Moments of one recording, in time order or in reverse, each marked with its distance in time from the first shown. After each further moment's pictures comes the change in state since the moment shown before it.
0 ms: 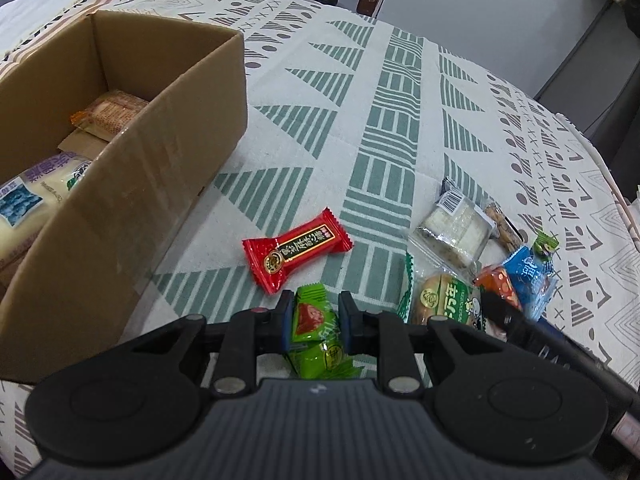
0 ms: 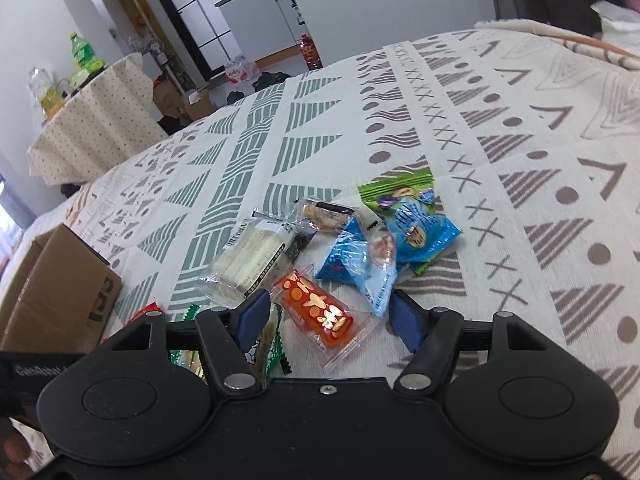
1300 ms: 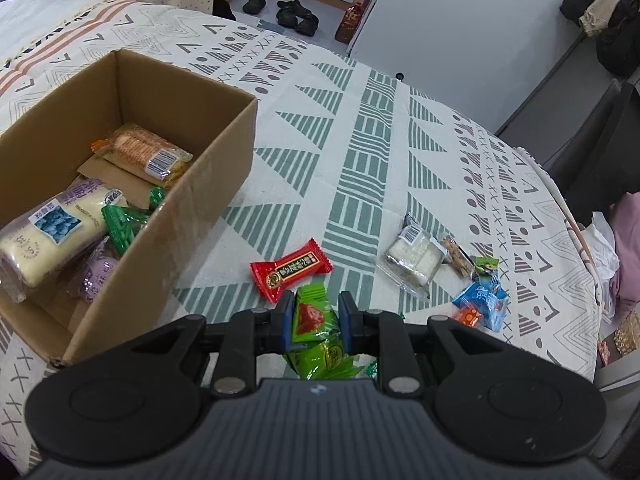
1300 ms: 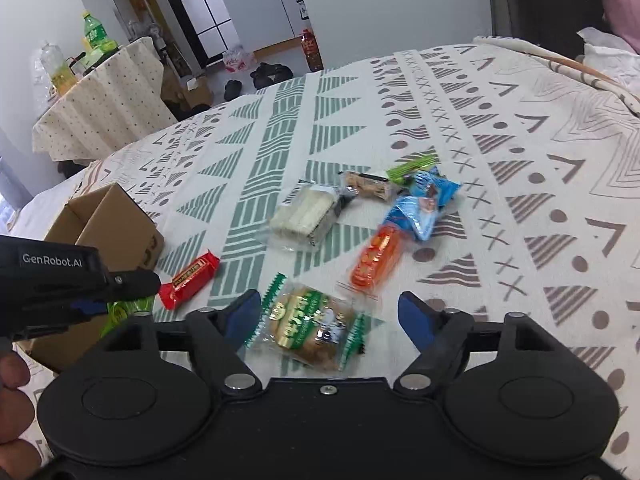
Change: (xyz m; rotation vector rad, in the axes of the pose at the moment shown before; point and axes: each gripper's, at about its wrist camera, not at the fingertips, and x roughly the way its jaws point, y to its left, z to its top) left arm -0.054 0.019 0.004 -0.028 -0.072 -0.113; right arm -0.057 0.050 -0.022 0.005 0.041 -0.041
